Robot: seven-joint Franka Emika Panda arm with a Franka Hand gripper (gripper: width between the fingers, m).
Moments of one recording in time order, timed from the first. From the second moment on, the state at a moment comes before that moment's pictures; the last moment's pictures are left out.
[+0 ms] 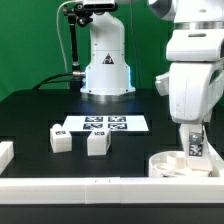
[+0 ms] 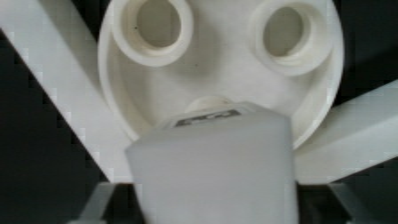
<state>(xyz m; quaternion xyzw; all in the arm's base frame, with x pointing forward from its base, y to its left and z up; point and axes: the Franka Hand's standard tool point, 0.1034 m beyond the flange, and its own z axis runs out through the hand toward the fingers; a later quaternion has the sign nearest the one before) 0.636 0.105 0.077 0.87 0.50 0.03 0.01</state>
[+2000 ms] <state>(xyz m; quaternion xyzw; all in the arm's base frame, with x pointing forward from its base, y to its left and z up) 0.636 0.110 0.076 0.96 -0.29 0.02 -0.05</state>
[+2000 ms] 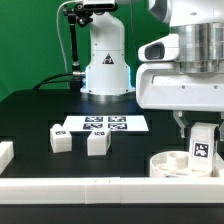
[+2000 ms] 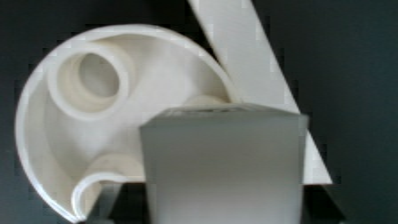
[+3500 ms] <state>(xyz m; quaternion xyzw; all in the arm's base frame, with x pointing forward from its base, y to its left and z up) 0.636 0.113 0.075 0.60 -0.79 -0.04 -0.11</state>
